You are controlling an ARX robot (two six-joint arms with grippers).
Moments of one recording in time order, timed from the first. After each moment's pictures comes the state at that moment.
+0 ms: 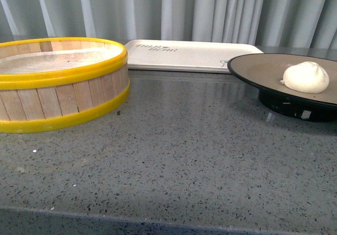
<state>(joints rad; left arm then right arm) 0.00 0.29 0.03 0.27 0.00 0.00 0.00 0.00 0.01 0.00 0.00 0.00</state>
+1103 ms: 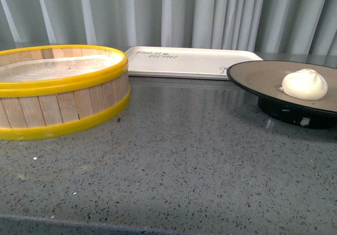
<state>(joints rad) 0.00 0.00 0.03 0.00 0.00 0.00 0.00 0.00 0.01 0.00 0.00 0.00</state>
